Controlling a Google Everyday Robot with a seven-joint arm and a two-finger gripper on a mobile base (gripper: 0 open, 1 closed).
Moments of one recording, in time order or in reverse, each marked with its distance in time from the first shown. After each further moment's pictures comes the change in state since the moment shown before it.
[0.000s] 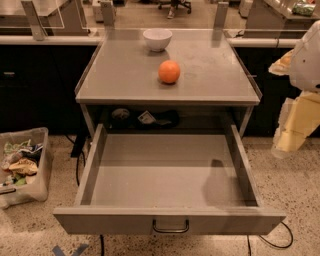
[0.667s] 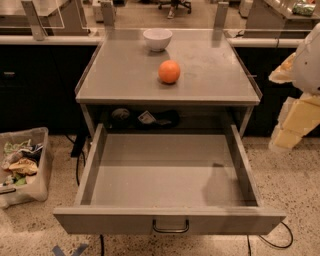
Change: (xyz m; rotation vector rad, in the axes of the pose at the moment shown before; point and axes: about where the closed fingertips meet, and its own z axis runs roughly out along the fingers) arm 0.002 0.000 0.000 0.024 0.012 0.003
